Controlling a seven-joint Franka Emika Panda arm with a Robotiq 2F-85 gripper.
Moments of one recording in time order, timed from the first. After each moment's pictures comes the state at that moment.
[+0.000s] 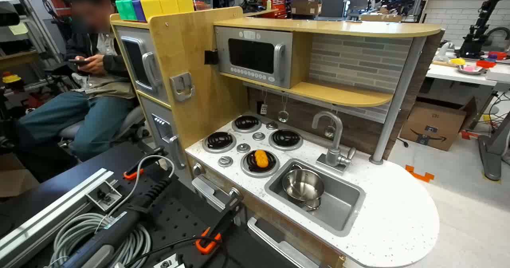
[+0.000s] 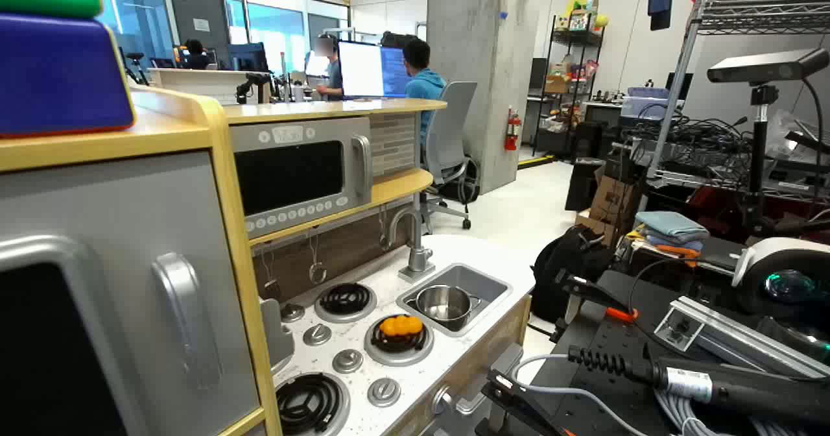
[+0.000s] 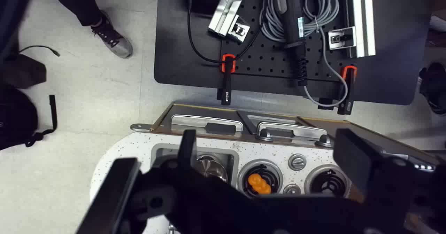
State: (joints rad) arm -0.08 -0.51 -0.22 -2.29 -0.14 1.63 -0.38
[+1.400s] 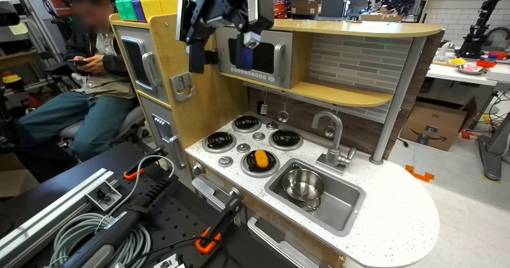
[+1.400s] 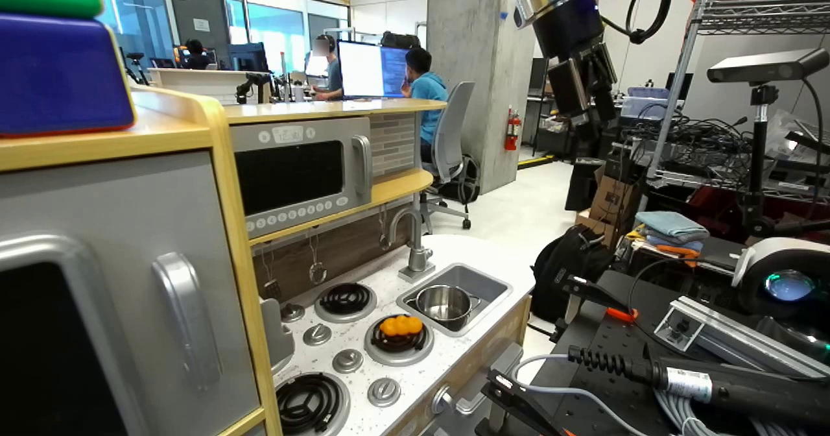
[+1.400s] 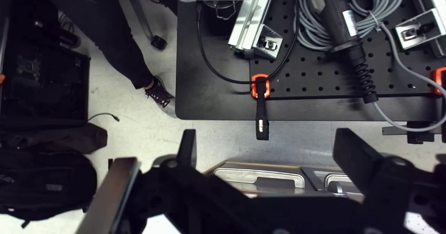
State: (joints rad) arm -0.07 -0.14 -0.04 -2.32 -0.30 1.77 -0.01
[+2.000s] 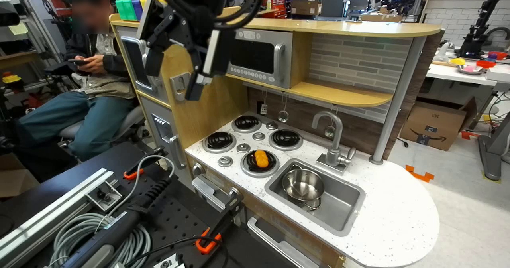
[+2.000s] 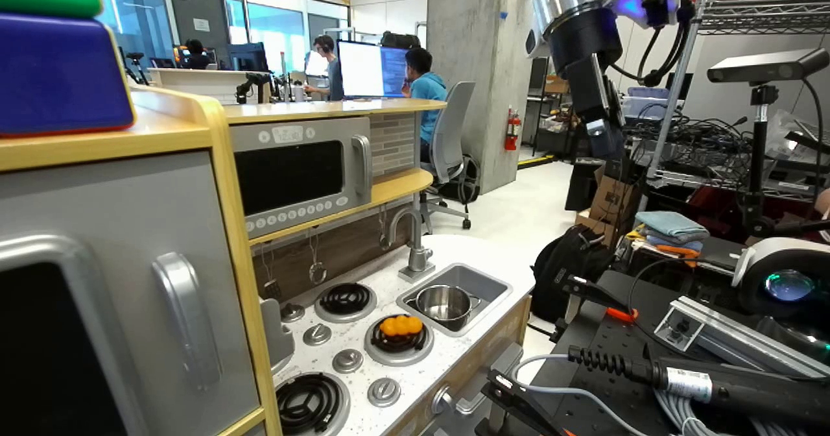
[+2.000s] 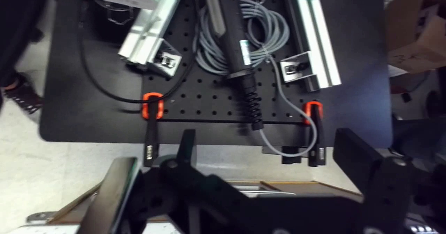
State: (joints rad) arm -0.06 -0.17 -0.10 -2.41 0.05 1.75 -0.29
